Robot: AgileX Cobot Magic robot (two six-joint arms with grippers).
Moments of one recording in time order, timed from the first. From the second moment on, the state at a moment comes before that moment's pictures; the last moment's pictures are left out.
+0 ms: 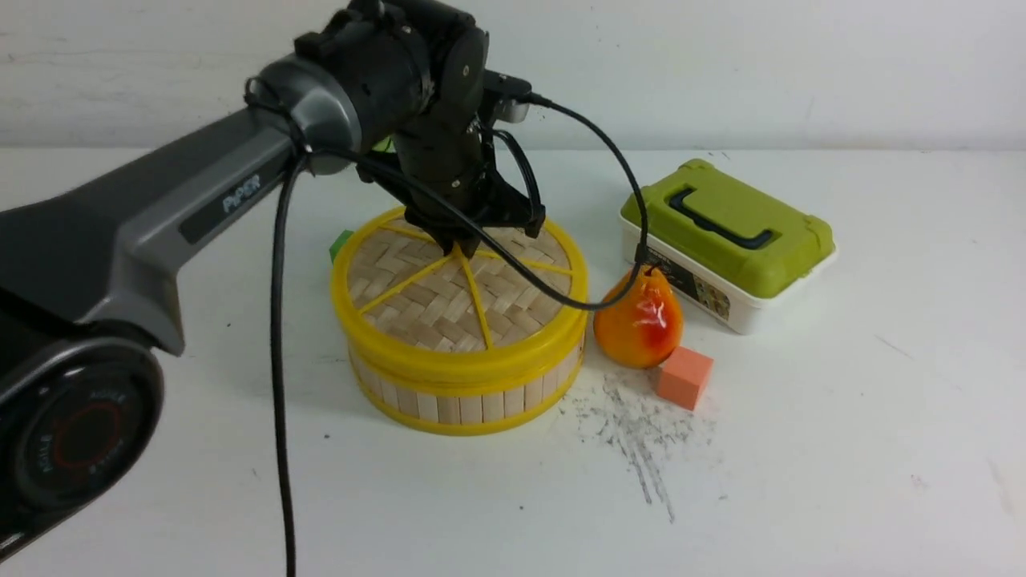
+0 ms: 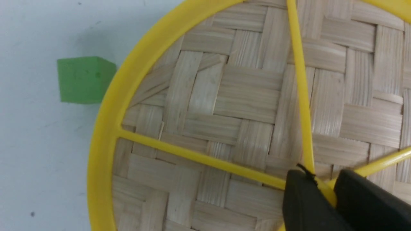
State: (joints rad) right arm -0.04 -0.02 0.02 -0.02 0.39 -0.03; left arm -0.49 2.13 -2.14 0.17 1.11 -0.14
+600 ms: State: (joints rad) right arm -0.04 -0.02 0.02 -0.02 0.39 -0.03; left arm -0.09 1.75 -1.91 0.17 1.21 -0.13
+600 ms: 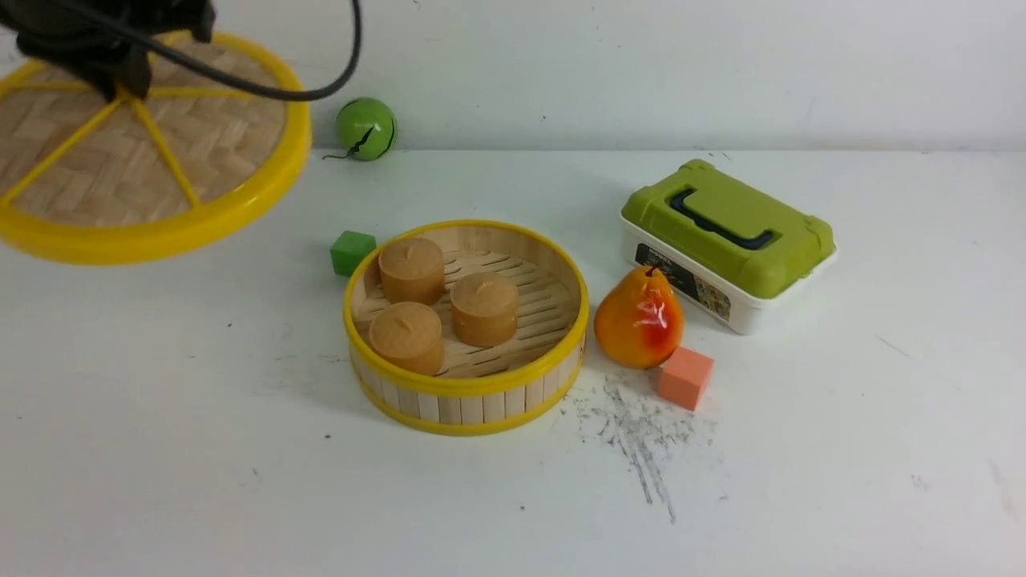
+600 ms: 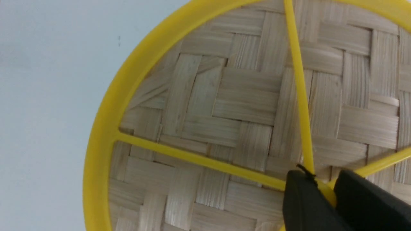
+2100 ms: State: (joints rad) right arm -0.04 -0.02 0.02 -0.02 0.39 -0.03; left arm 0.00 0.96 -1.34 -0.36 0.64 0.10
